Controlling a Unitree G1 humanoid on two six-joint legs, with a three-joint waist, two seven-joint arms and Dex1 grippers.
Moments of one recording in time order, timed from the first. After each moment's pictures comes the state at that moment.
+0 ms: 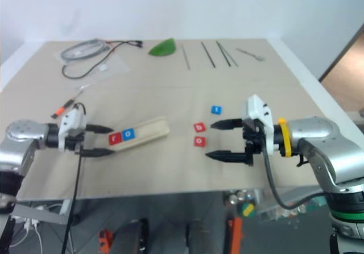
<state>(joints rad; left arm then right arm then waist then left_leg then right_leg) -0.64 0.78 -0.09 0.56 -0.27 -0.06 -1.52 -0.41 -0.95 -0.11 -0.30 0.67 0.67 1.23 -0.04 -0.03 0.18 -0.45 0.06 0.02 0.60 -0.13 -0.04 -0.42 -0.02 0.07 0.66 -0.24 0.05</state>
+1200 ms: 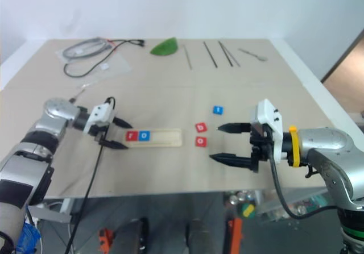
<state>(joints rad) -1.05 0.59 -0.30 1.22 -0.11 -0.45 -1.62 -0.27 -0.96 -0.20 -0.42 0.71 0.72 1.11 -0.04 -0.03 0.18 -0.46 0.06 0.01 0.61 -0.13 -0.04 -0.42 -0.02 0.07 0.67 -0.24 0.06</state>
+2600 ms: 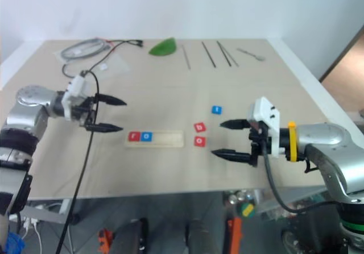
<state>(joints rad) -0.81 0.77 -0.15 0.48 -0.58 0.09 -1.60 -0.31 -0.95 -0.09 -0.33 0.58 0.64 1.07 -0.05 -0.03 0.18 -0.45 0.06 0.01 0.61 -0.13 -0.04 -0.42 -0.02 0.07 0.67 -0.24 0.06</state>
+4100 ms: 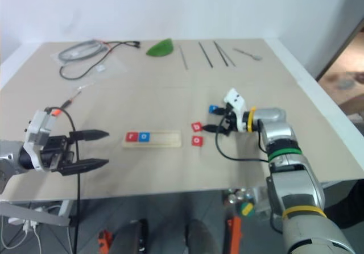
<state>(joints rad) -0.12 0.85 0.25 -0.25 -0.80 0.49 -1.25 -0.96 -0.54 0.12 1.00 0.09 0.02 1.23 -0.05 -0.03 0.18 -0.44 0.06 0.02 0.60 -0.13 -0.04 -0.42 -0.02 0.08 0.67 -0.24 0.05</state>
